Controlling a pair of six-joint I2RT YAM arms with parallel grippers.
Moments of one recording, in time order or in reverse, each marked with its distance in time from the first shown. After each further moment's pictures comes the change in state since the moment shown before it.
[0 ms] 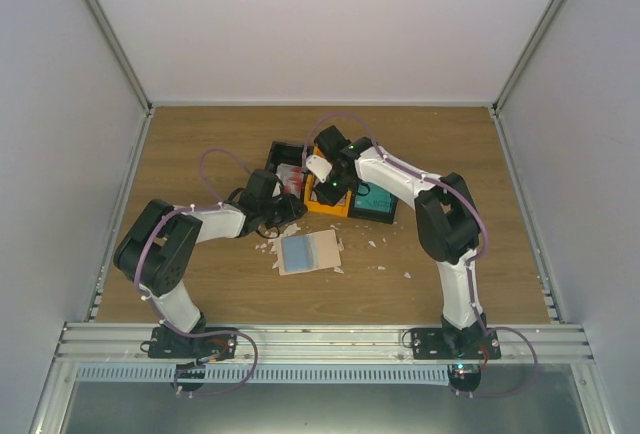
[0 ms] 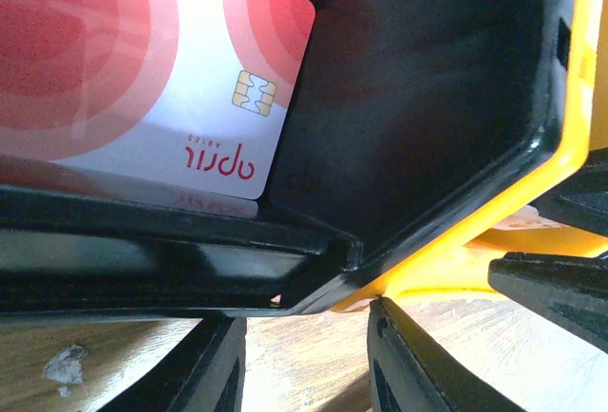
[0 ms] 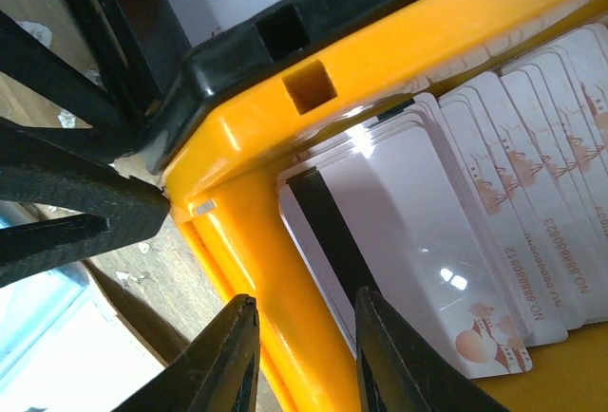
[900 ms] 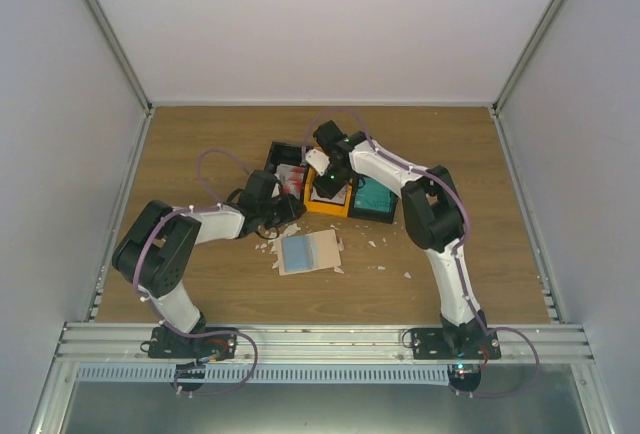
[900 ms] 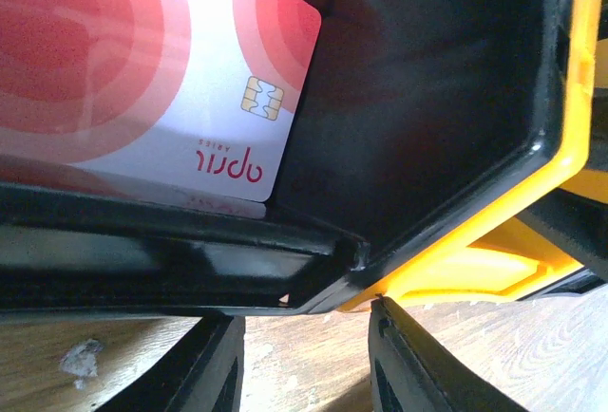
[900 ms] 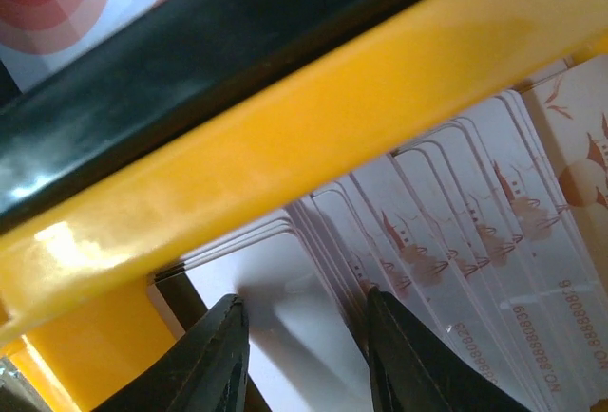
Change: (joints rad) left arm 0.000 -0.013 -0.015 0.009 -0.014 0.000; right arm -0.043 0.161 0.160 -0.019 0.012 -0.028
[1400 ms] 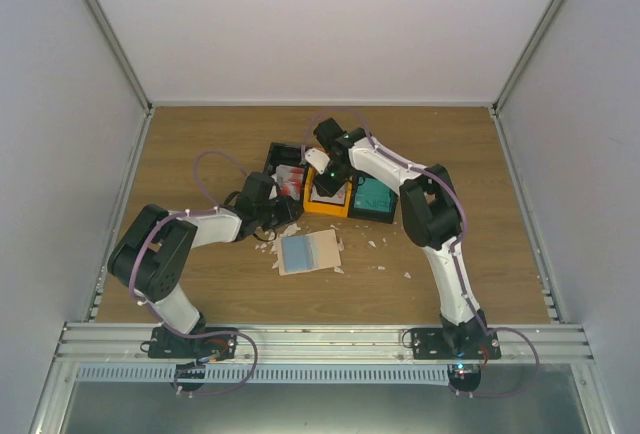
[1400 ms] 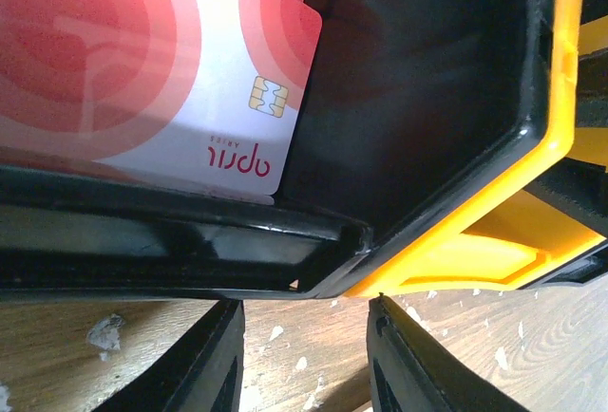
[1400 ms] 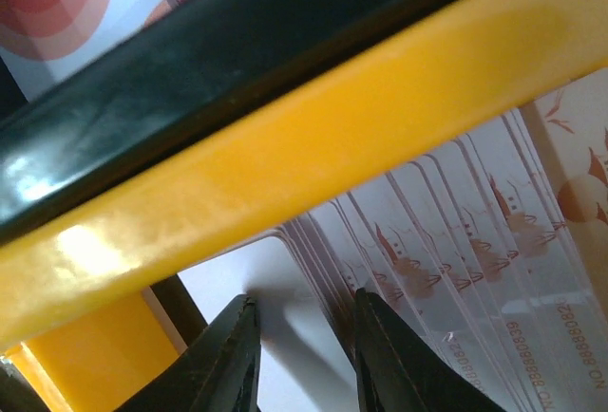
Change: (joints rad) left arm 0.000 -0.035 -0.034 0.011 -0.002 0.015; right arm -0.013 0.032 0.060 -0.048 -0.030 -0.029
